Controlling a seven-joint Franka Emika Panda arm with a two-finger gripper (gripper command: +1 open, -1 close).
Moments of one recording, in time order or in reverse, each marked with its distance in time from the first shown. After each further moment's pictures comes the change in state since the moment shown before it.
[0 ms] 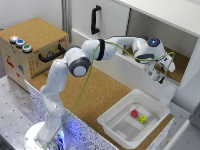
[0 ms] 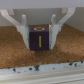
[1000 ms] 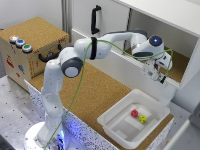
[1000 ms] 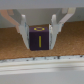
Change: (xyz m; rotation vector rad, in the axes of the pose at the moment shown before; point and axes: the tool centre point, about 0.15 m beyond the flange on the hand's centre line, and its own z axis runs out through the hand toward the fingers) arm -0.059 -0.032 -0.102 0.204 -0.080 -0.132
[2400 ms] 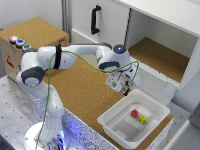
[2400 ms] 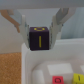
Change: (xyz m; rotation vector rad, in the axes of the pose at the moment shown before) arm -0.228 -0.023 -0.018 -0.254 -0.208 0.163
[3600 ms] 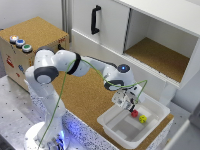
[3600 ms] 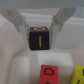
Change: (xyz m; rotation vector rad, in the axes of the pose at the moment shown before) arm 0.026 0.018 0.145 -0.072 0.023 -0.110
